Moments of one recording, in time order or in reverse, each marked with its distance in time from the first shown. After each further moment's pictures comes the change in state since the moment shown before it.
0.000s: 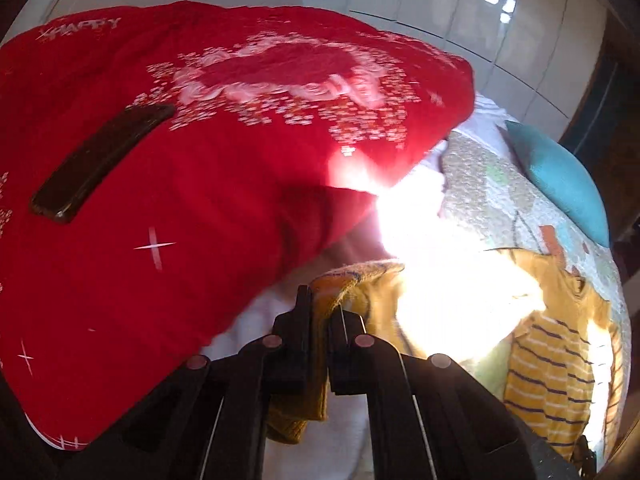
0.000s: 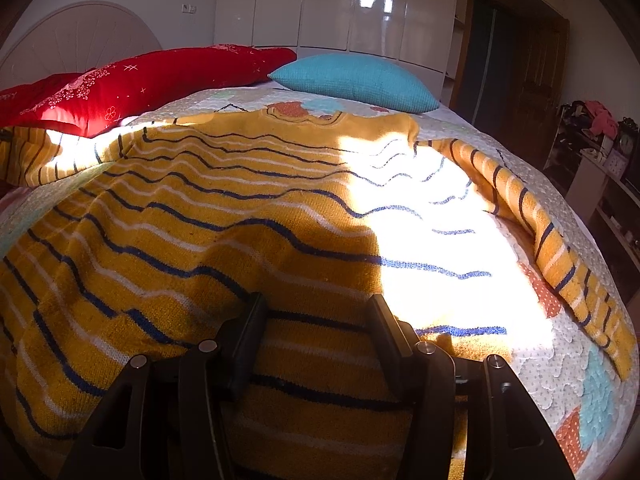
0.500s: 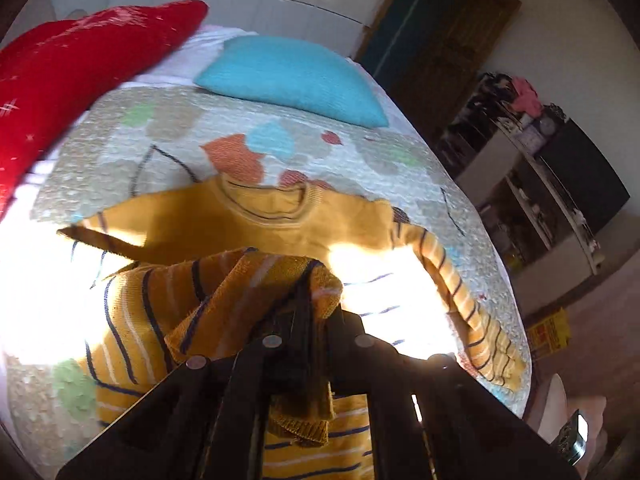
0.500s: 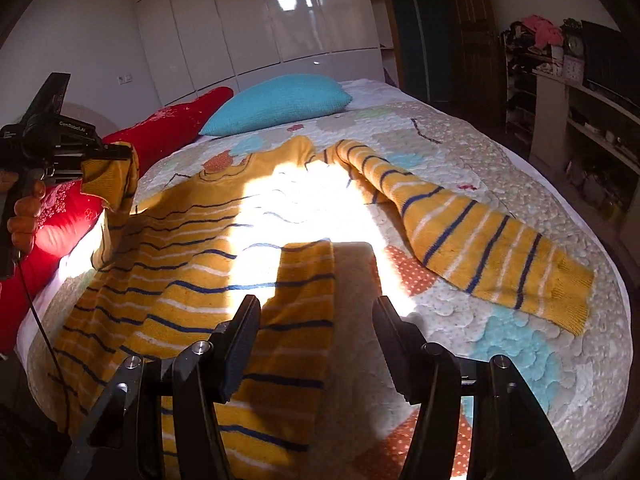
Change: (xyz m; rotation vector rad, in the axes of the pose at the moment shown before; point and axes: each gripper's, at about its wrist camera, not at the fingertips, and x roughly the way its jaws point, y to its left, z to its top) left arm 0.015 -0.398 -0.084 0.400 0.211 -0.575; right arm -0.097 -0.125 -0.019 0.372 -0.025 0.033
